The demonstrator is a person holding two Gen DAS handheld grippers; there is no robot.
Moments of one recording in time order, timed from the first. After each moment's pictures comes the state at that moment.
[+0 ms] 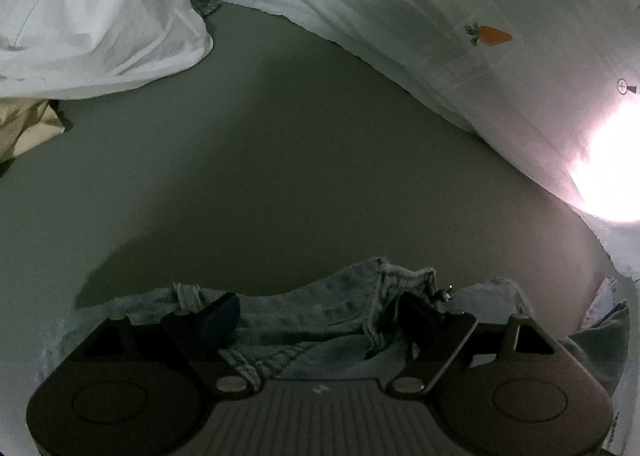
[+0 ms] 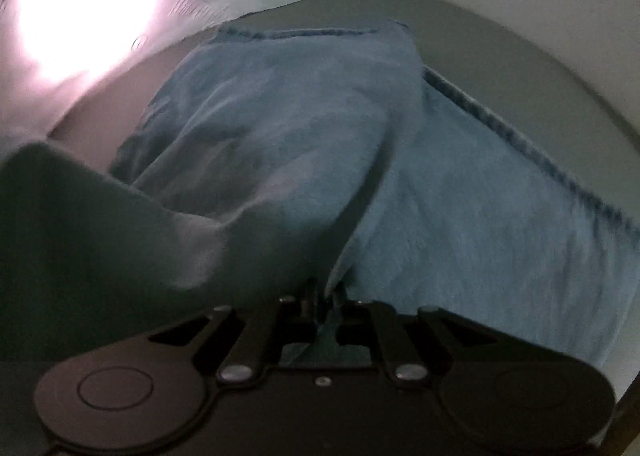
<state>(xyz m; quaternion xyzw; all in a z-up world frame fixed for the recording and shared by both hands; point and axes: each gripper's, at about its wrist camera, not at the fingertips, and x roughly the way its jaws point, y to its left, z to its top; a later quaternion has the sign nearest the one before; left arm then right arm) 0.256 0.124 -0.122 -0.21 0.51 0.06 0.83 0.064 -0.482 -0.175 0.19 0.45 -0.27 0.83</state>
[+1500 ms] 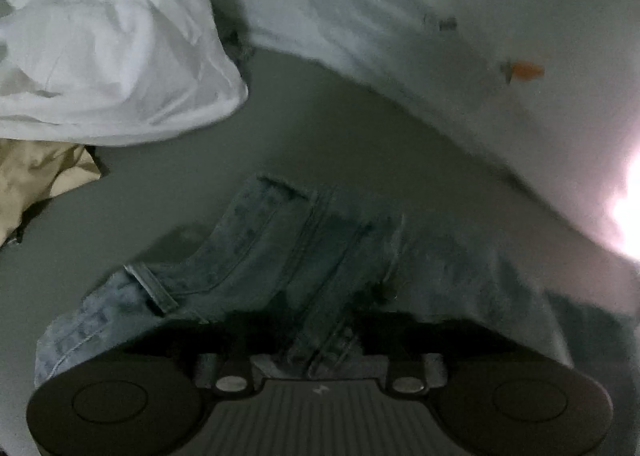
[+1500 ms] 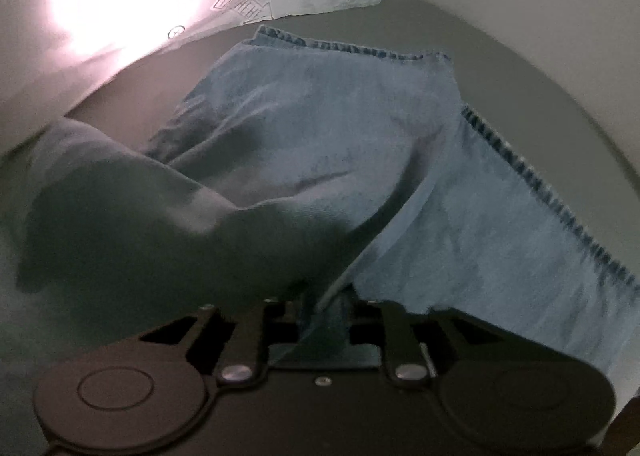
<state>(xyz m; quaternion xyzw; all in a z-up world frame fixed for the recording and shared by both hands) 0.263 0.143 -0.127 -0.17 0.45 0.13 0.87 0.096 -0.459 -0.169 0.13 0.47 -0.26 0.84</state>
